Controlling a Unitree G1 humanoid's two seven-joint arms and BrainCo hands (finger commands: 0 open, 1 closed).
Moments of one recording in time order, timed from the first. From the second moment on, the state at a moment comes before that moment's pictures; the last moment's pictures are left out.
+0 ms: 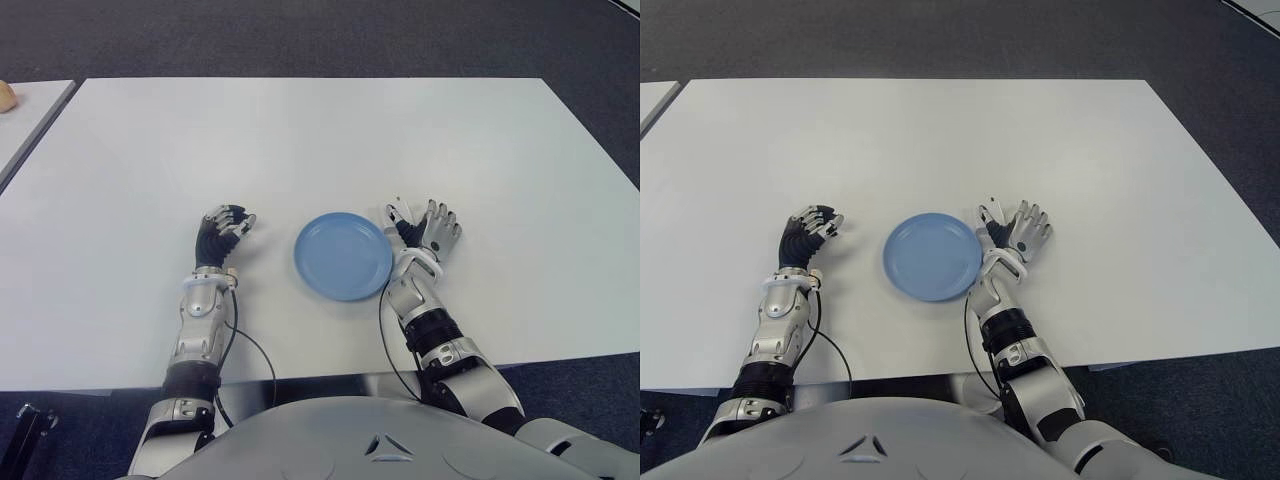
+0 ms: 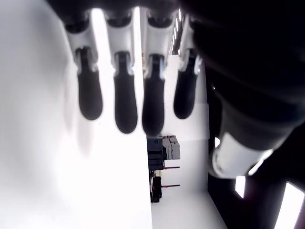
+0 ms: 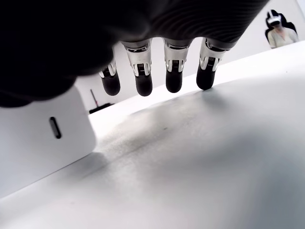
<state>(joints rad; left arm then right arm) 0.02 0.06 0.14 0.37 0.00 -0.29 0.05 -0.32 -0.02 0.30 0.51 -0.75 0.75 -0.54</state>
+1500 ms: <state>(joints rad) 0.02 0.07 0.14 0.38 0.01 -0.29 0.08 -0.21 -0.14 0.41 0.34 -0.78 0.74 -0.42</state>
